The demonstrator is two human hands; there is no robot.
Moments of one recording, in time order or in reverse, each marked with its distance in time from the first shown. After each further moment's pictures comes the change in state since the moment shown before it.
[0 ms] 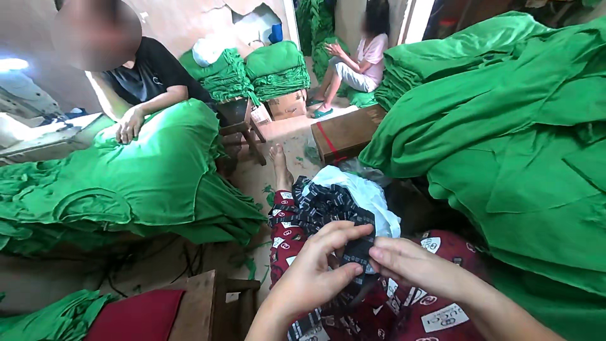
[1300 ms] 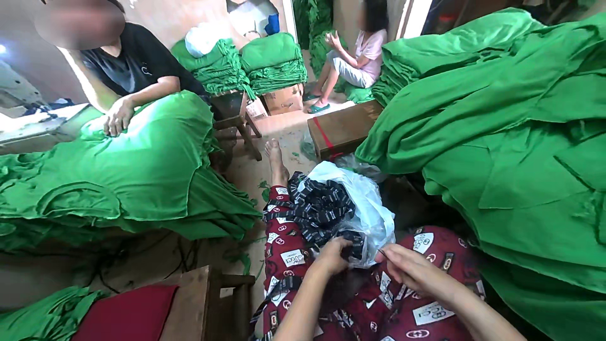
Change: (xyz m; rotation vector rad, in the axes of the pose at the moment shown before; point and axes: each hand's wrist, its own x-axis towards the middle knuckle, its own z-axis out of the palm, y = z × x) left_hand 0.017 -0.164 0.050 0.353 -0.264 -0.715; right_hand -0.030 0.080 -0.004 0.053 0.242 0.319
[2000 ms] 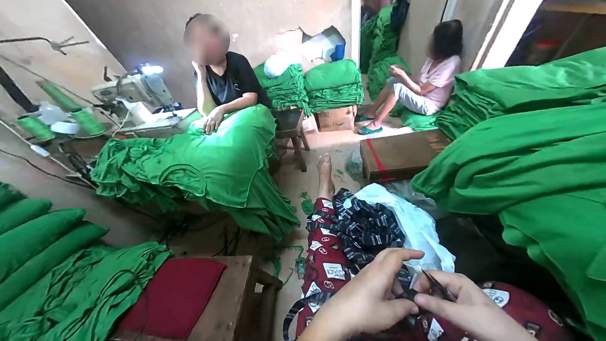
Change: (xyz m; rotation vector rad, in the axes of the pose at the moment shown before) left_hand -0.133 0.082 -0.052 -0.225 0.260 0.596; right_hand 0.007 -0.056 0.028 0.010 -0.082 -0.447
